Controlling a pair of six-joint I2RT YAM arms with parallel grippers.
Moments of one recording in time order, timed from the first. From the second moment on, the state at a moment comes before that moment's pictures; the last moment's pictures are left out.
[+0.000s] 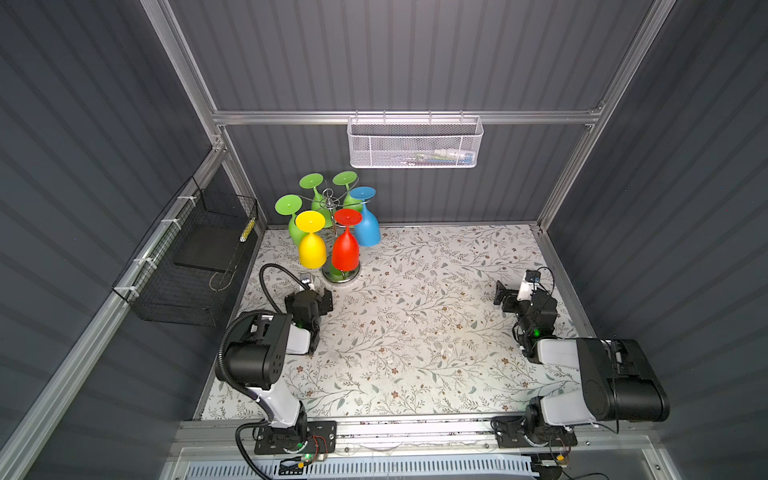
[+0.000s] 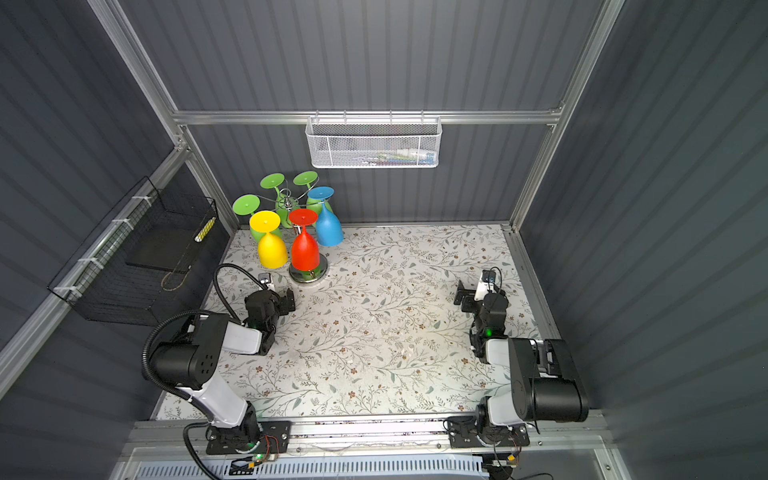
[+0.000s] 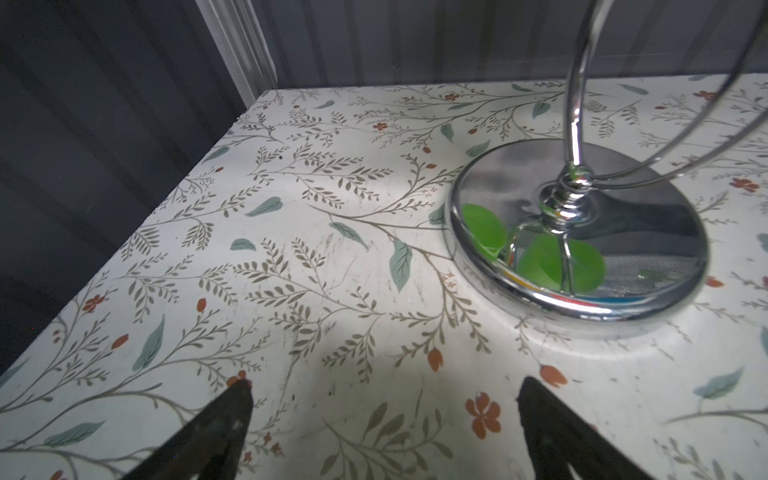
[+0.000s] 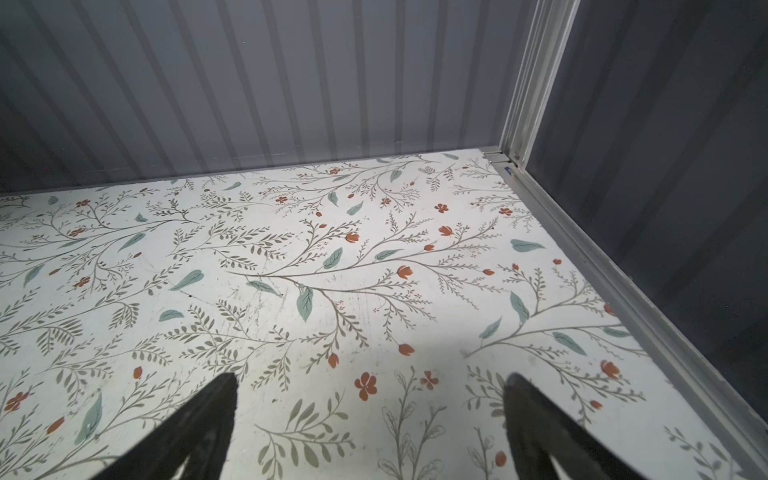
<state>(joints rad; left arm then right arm) -0.14 1.71 0.43 0.88 -0.29 0.01 -0.03 1.44 0.29 0.92 0.01 0.03</state>
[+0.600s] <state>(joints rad) -0.31 1.65 0.31 1.08 -0.41 0.16 0.15 1.31 0.26 0.90 0.23 -0.10</state>
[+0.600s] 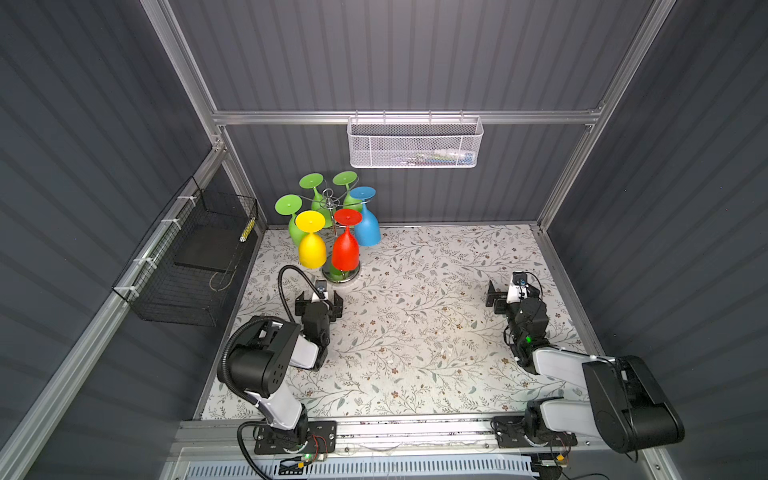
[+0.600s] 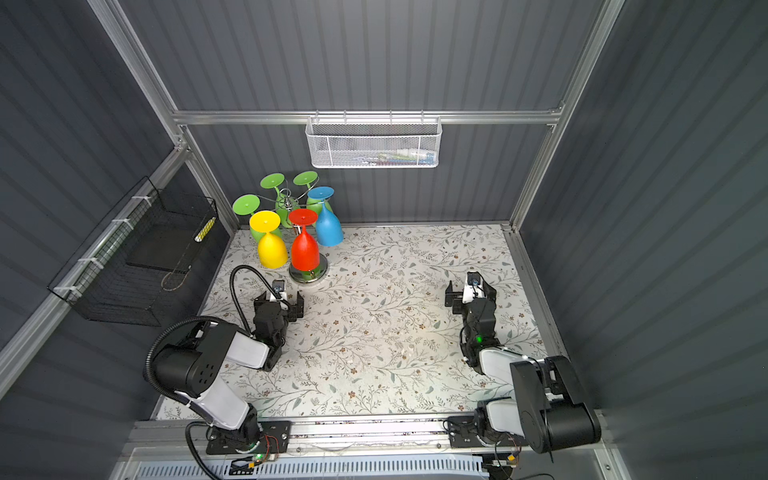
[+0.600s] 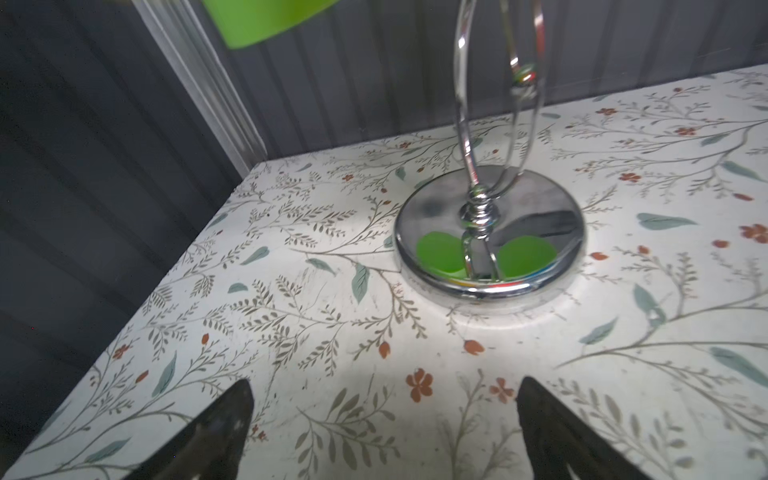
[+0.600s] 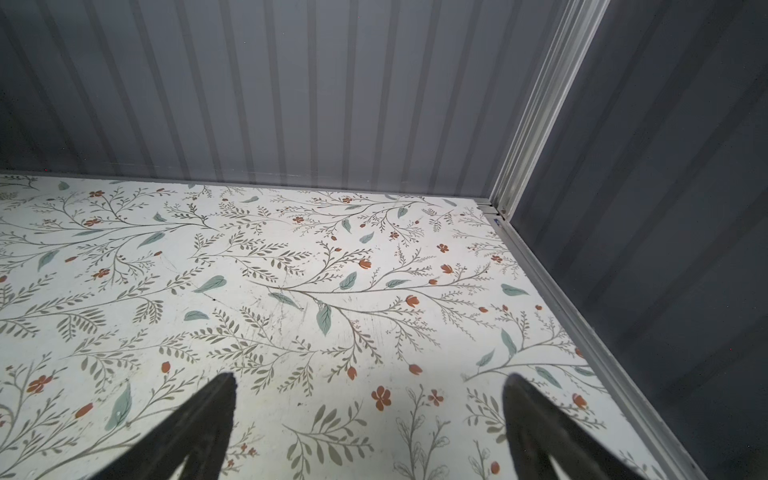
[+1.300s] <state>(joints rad) -0.68 1.43 0.37 0.83 -0.44 0.47 0.17 1.18 0.24 0.89 0.39 -0.10</state>
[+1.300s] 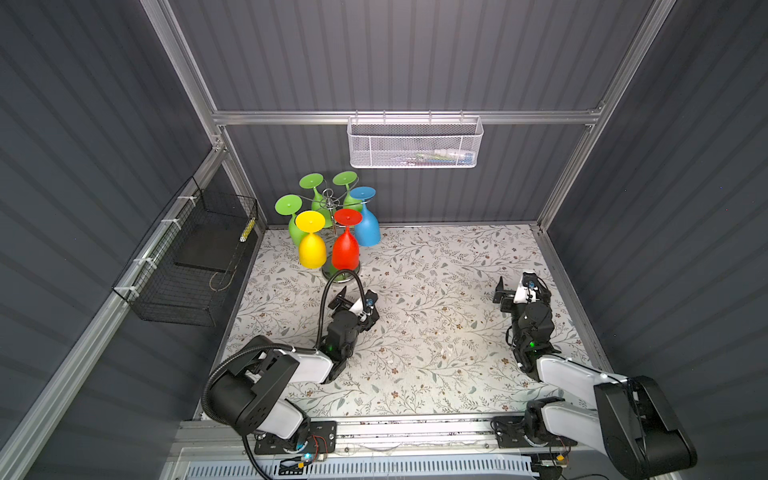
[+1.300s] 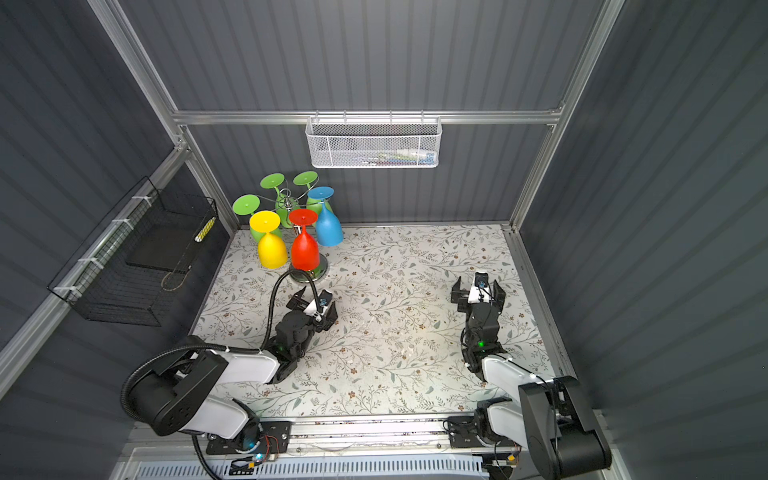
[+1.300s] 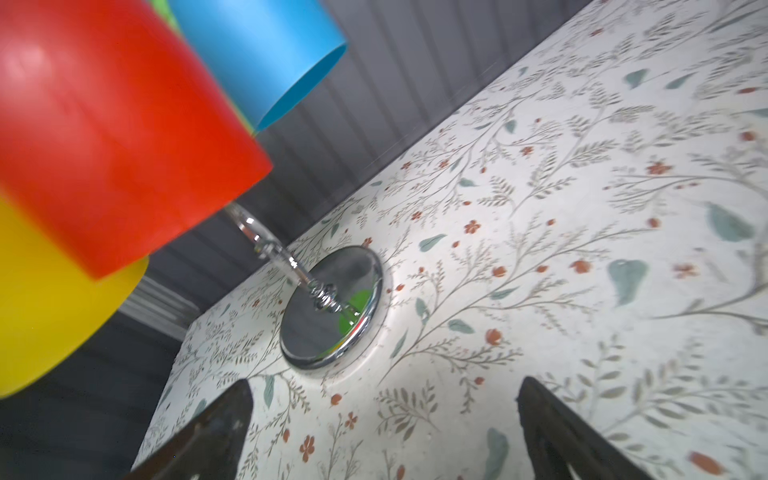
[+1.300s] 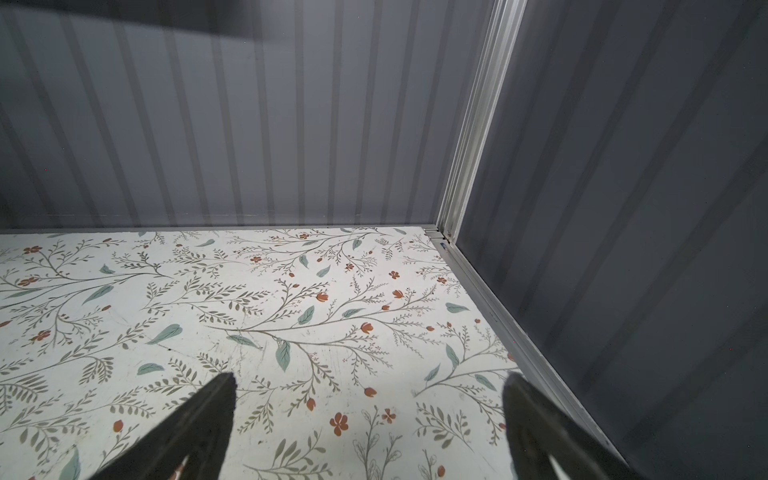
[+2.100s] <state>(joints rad) -0.83 1.20 1.25 -0.21 -0.38 0.23 0.32 1.08 0.47 0.62 0.38 0.02</state>
